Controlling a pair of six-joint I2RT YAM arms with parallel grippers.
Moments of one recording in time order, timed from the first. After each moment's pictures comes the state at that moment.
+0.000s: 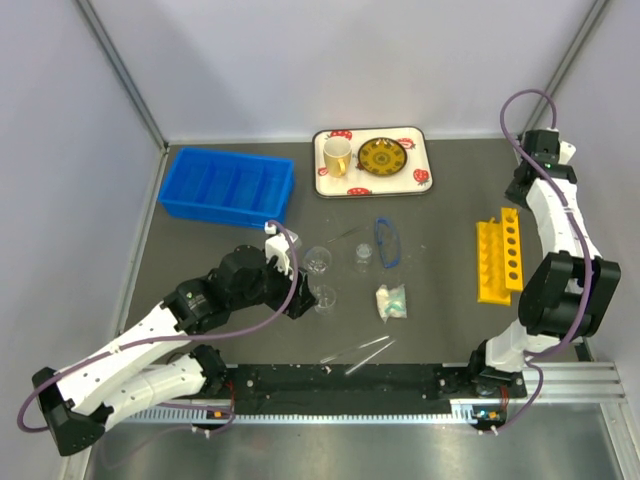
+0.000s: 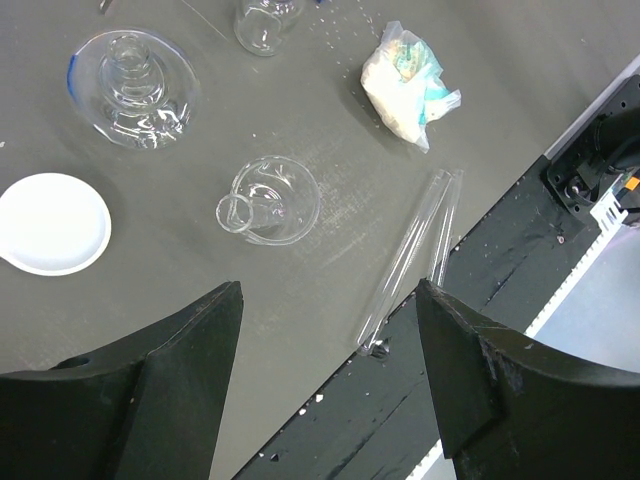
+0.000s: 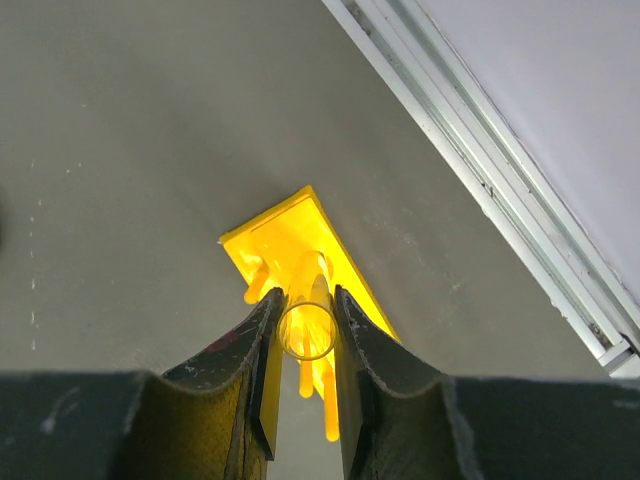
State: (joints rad) left arm -0.86 0.80 0.77 -0.55 0.09 -0.37; right arm -0.19 1.60 1.42 -0.72 0.35 0.37
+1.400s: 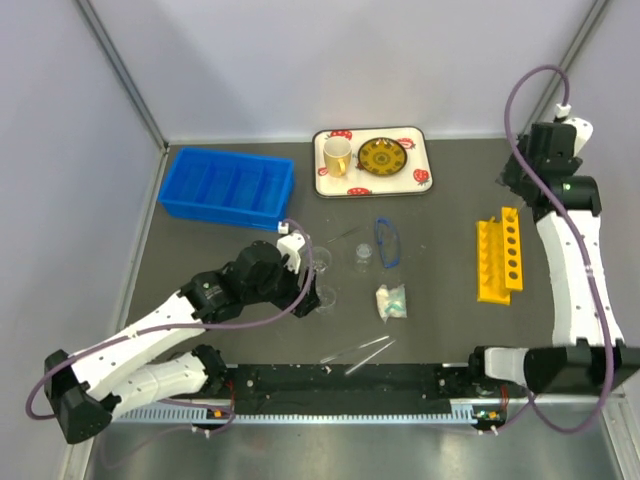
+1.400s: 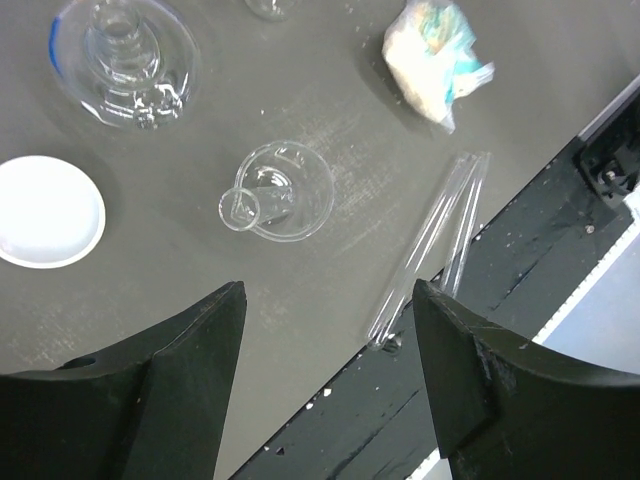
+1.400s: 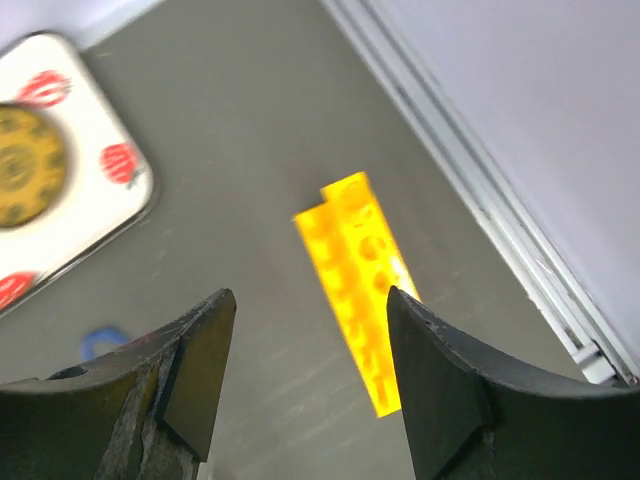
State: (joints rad) left arm -0.86 0.89 0.79 -0.55 0.09 -0.36; right arm -0.09 1.31 1.49 -0.85 0.40 0.37
